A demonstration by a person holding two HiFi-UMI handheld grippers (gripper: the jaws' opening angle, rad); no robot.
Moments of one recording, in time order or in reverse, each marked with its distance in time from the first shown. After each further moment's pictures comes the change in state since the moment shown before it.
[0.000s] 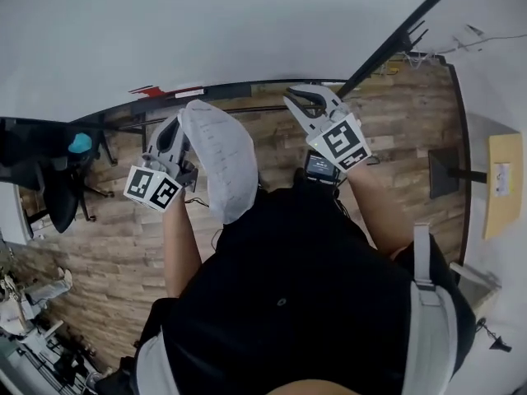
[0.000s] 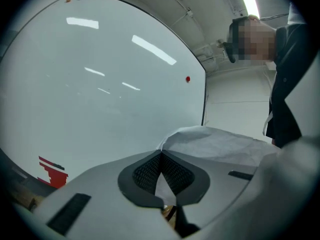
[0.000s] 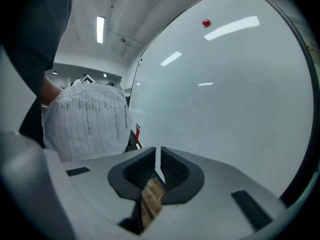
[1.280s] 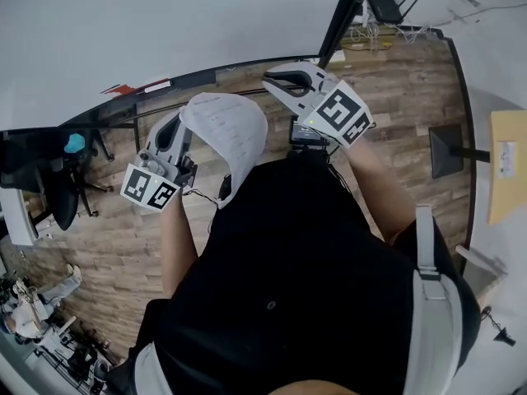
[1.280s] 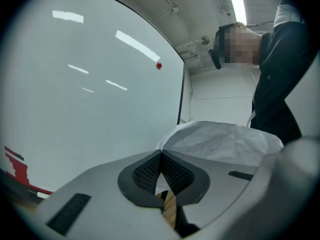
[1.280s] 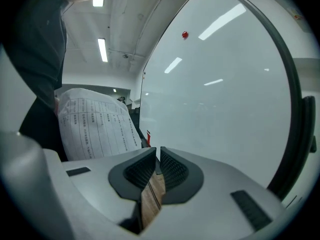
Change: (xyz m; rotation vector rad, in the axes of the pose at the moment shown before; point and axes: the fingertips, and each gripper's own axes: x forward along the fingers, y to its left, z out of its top) left arm 0.051 -0.112 -0.035 0.066 0.013 -0.161; right arm -0.062 -0.025 -0.021 0.100 -0.083 0.181
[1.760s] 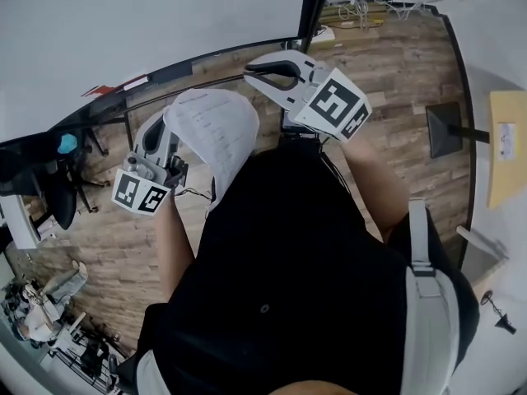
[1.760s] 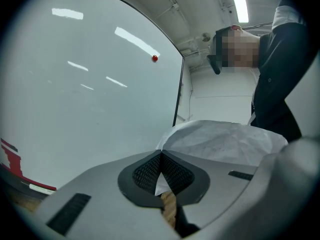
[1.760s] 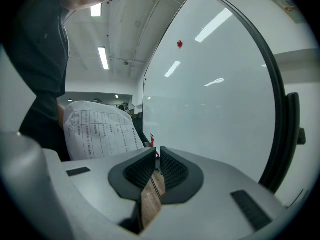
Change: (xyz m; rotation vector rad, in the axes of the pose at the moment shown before) left arm 0.024 -0.027 -0.014 -0.009 0.016 0.002; right arm -0.034 -0.004 0.004 0.037 -0.048 0.050
